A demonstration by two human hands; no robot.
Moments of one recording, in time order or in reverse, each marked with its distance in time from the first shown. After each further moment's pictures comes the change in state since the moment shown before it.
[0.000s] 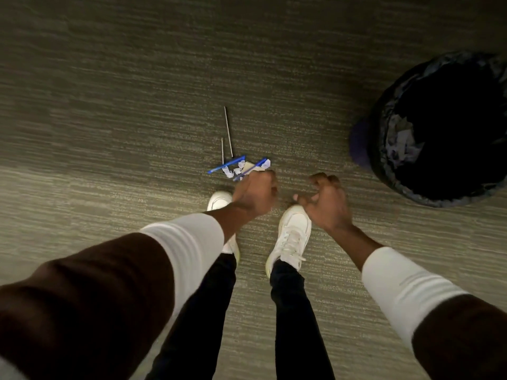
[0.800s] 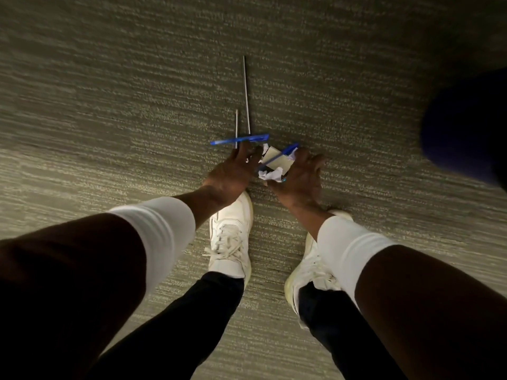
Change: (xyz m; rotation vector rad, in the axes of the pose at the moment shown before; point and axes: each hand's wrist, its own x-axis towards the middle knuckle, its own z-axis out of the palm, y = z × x) left_hand 0.087 -0.192 0.085 0.411 -0.081 0.167; right_hand 0.133 -0.027 0.228 -0.060 0.097 0.066
